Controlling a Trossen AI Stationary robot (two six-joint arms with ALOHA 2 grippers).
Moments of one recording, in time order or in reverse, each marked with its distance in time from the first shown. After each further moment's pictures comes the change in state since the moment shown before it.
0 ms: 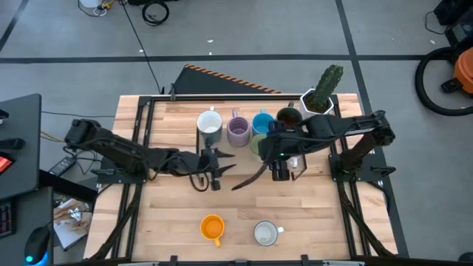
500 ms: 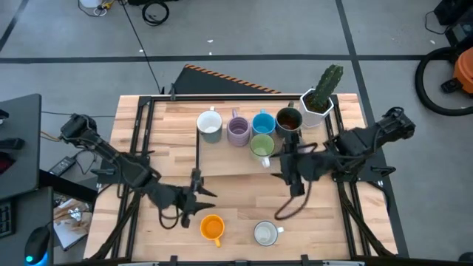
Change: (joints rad) left arm -0.385 -0.108 0.037 -0.275 -0.039 0.064; right arm 0.231 -0.247 -0.322 0.322 0.222 0.010
